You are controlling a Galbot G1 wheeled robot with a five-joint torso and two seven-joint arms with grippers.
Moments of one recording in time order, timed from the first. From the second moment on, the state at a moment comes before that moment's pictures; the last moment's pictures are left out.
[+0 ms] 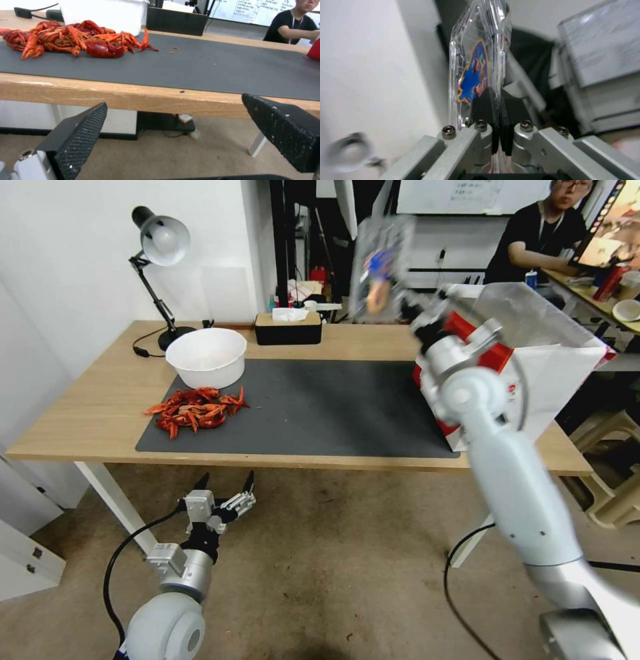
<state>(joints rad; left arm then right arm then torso) 1.57 -1.19 -0.39 -2.03 -0.47 -0.07 -0.17 -0.51 1.12 0.31 1.73 0.90 -0.11 0.14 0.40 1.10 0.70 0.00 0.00</state>
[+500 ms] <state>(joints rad) 1.56 -1.19 -0.35 -2.03 -0.47 -0.08 -0.18 -0.65 0.94 0.50 1.85 0.81 -0.27 0.37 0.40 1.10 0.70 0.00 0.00</state>
